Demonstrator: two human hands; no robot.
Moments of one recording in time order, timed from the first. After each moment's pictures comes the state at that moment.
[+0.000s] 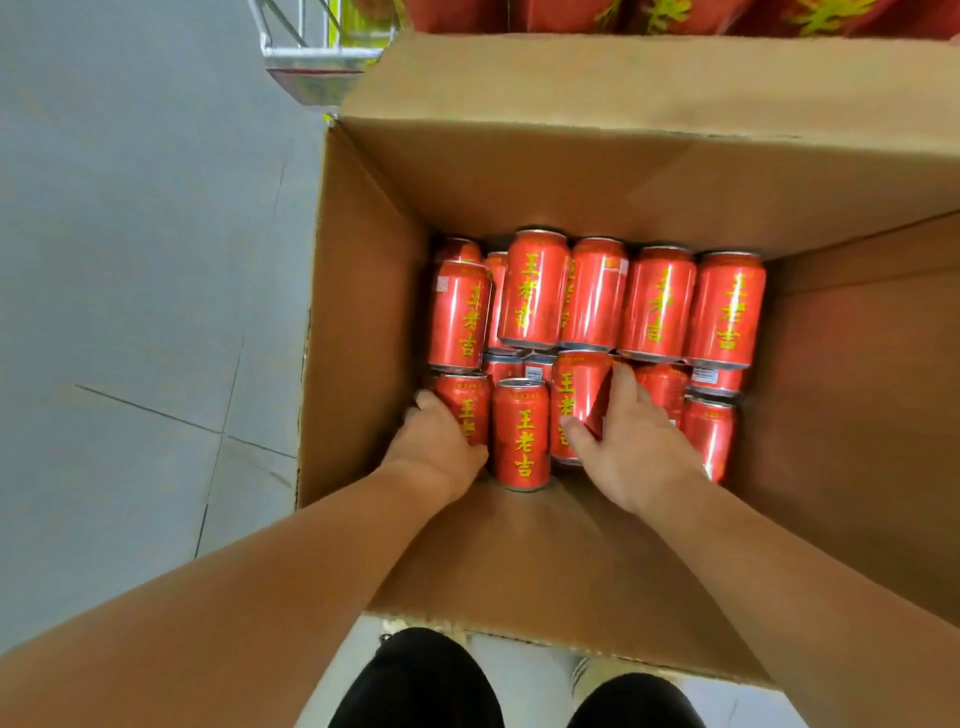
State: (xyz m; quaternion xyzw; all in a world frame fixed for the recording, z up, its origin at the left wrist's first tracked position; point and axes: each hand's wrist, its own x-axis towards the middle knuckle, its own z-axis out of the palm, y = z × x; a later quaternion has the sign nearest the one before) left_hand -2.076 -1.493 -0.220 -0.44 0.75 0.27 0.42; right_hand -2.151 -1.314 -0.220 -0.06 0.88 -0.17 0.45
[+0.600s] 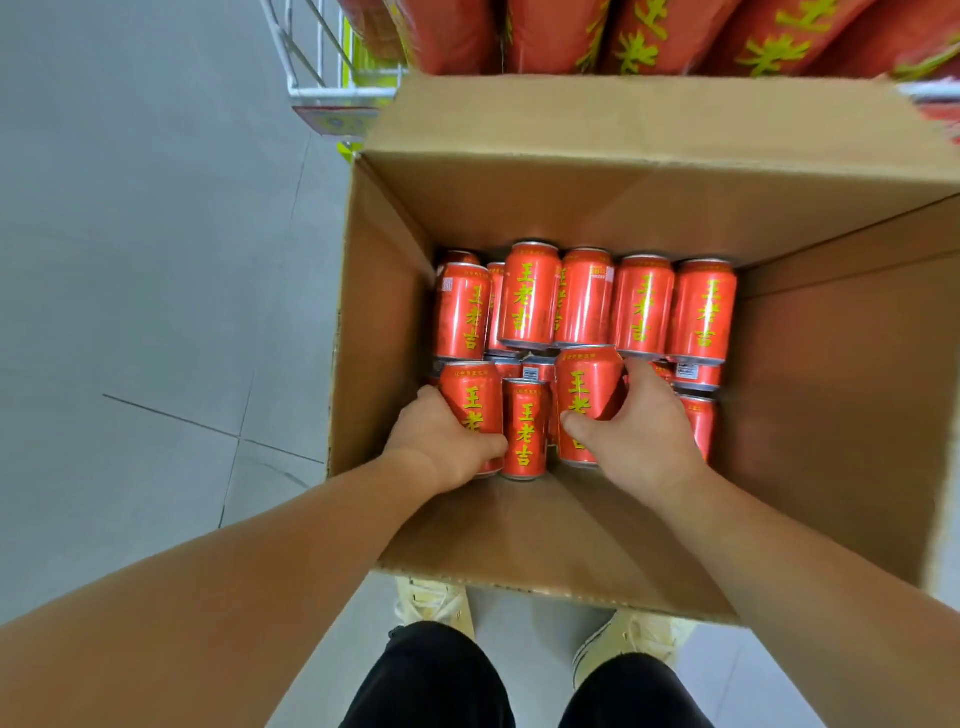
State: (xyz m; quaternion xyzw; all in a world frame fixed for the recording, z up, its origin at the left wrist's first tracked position) left_hand -2.080 -1.498 -0.164 -0.45 0.72 0.37 0.38; right_hand -2.148 -1.312 -0.182 0.07 0.86 -0.34 0.38
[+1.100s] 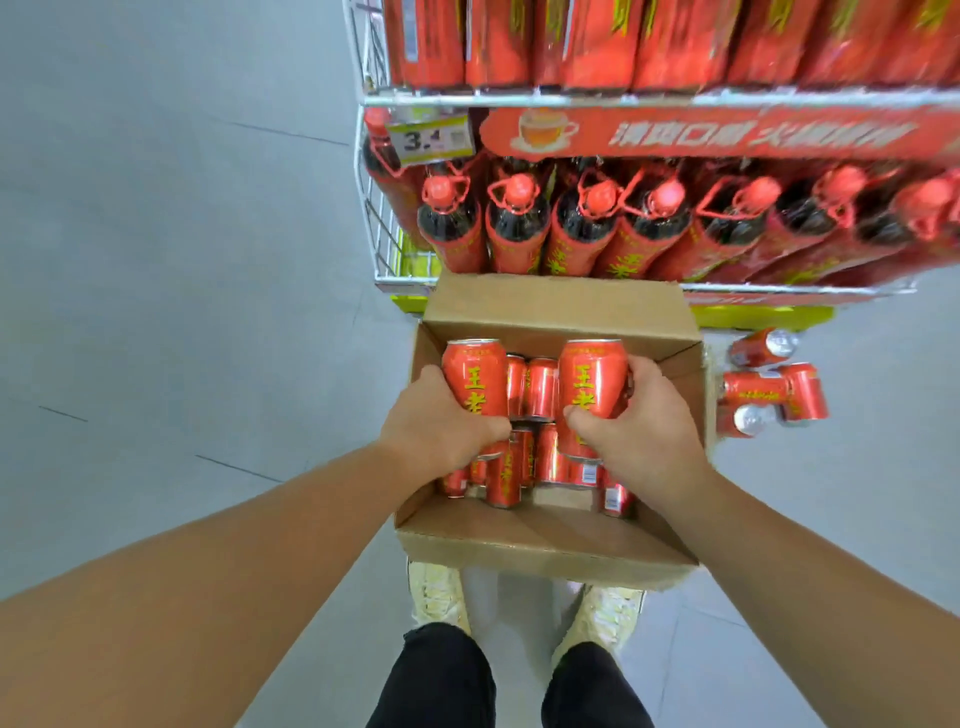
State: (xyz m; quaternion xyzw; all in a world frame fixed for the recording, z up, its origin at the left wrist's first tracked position) left_hand -2.136 -1.502 0.089 -0.38 0.80 0.39 0.25; right_hand -2.197 -1.306 0.087 0.02 0.87 -0.42 0.27
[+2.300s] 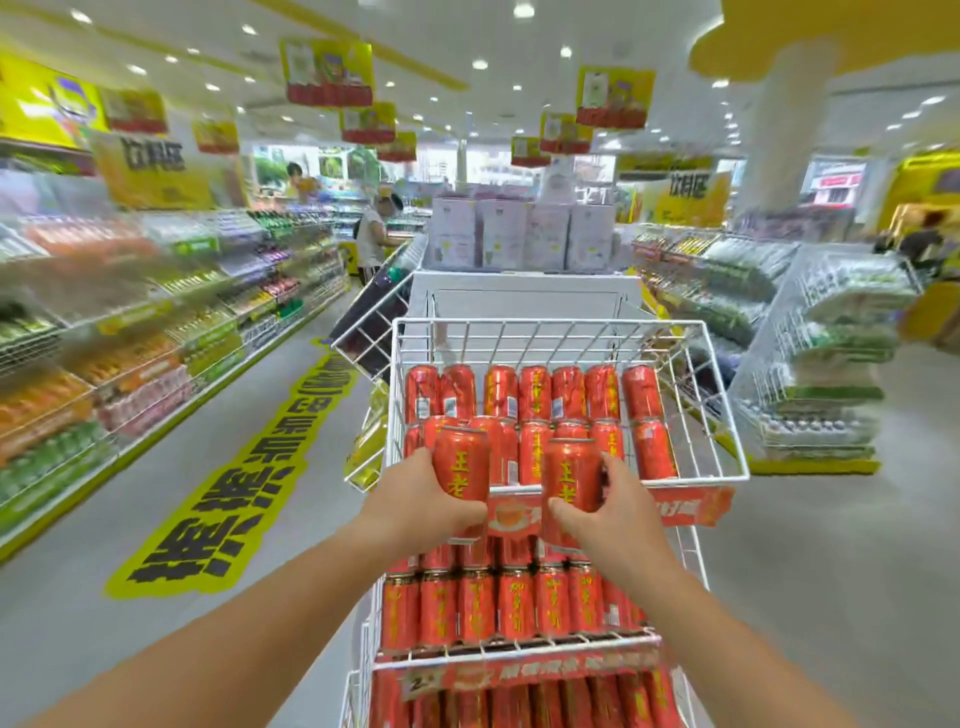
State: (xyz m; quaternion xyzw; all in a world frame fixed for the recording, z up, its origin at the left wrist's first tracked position) left_hand -2.312 -1.539 0.811 -0.11 0.92 0.36 -0.10; right_hand -2.344 -1.317 0.793 -0.11 0.85 -0.51 -0.10
